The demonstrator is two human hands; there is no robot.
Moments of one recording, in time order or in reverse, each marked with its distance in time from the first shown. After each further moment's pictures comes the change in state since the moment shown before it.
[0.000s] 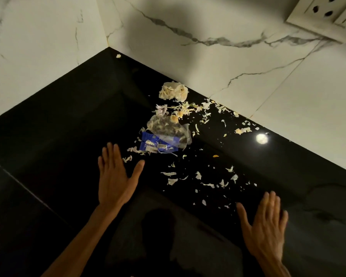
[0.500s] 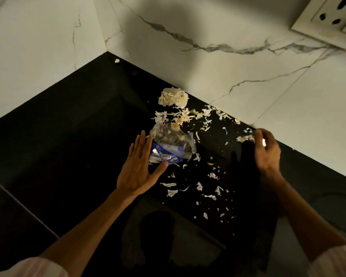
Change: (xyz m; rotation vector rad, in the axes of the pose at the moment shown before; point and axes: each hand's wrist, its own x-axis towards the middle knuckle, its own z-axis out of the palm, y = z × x) left_hand 0.053 0.043 0.016 -0.038 -0.051 0.416; right_hand 0.185 -0.071 -0.067 0.819 0.216 -0.091
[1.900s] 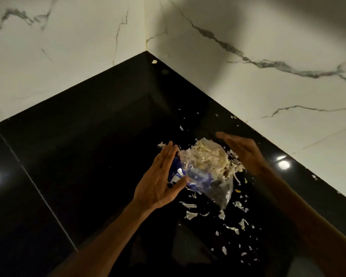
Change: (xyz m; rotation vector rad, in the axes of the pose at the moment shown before) left_hand -0.001 0.001 -0.008 -0.215 0.016 -0.043; right_hand 0.025 -0.073 0.104 0.125 -0.847 -0.338
